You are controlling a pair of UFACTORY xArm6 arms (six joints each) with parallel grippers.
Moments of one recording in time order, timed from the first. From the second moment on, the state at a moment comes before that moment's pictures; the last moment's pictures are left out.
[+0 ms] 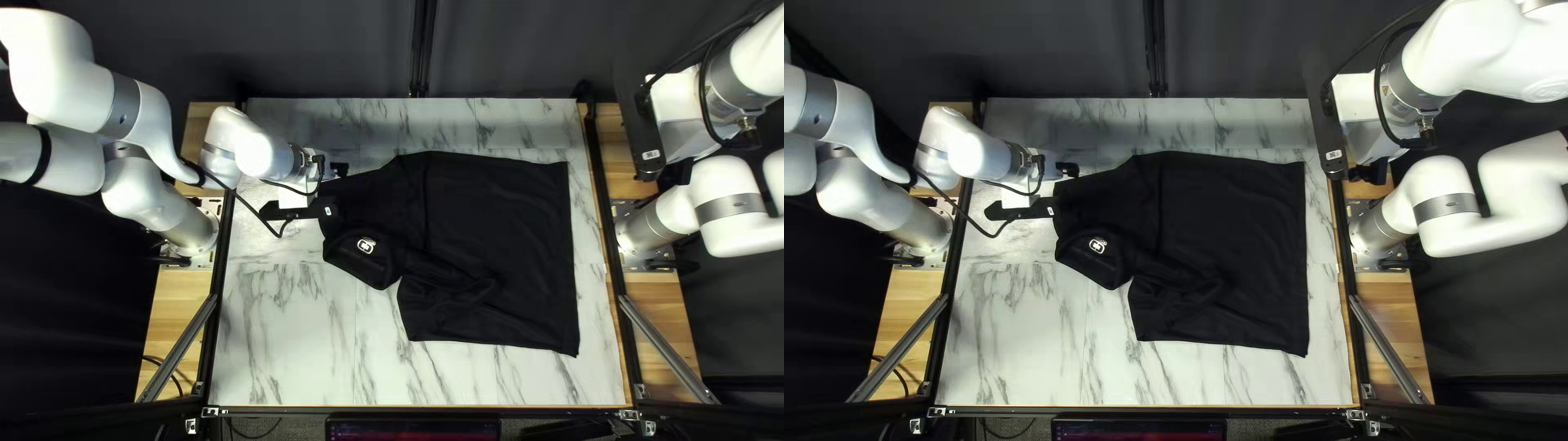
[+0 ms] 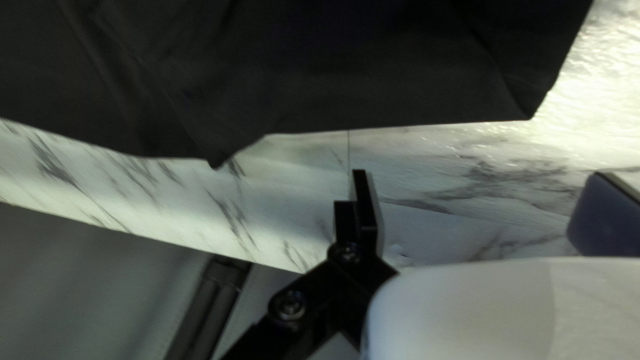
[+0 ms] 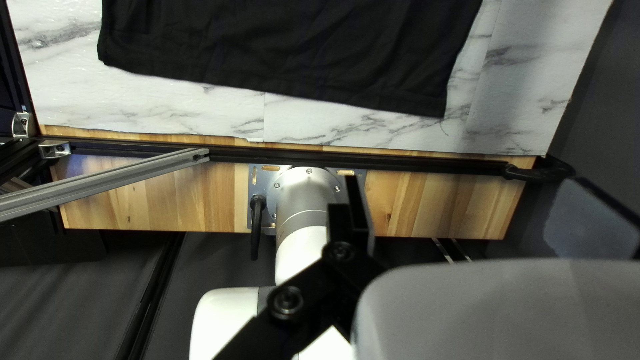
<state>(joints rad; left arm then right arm) 0.37 -0.39 -0.19 0.83 0.29 1.17 0.07 -0.92 -0.88 -0.10 1.76 -0.08</state>
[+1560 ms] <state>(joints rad) -0.08 -0.27 -0.56 0.29 0.73 0.55 0.07 -0.92 -0.88 -0.10 1.76 -0.08</state>
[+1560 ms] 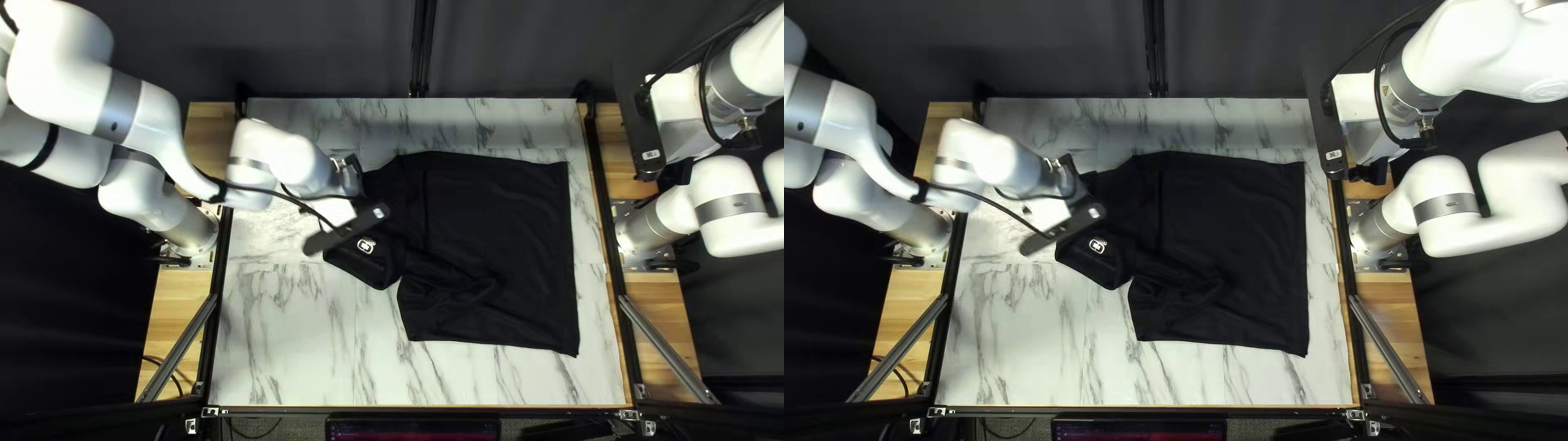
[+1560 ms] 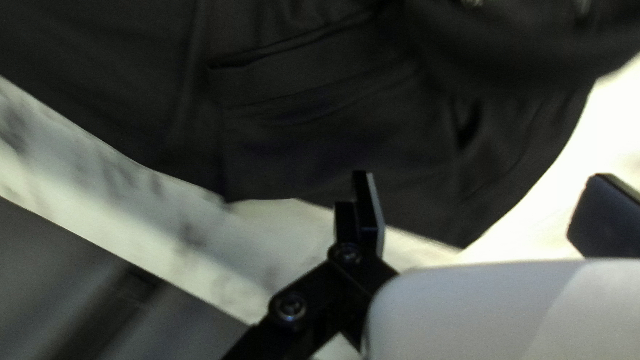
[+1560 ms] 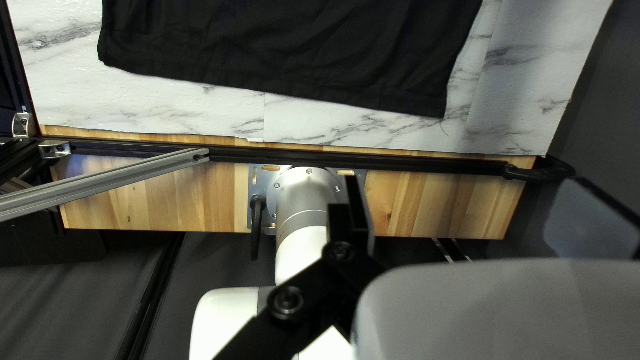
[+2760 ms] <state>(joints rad) -0.09 -0.24 -0.60 0.17 0.71 -0.04 0.07 -0.92 -0.88 -0.10 1.76 -0.08</state>
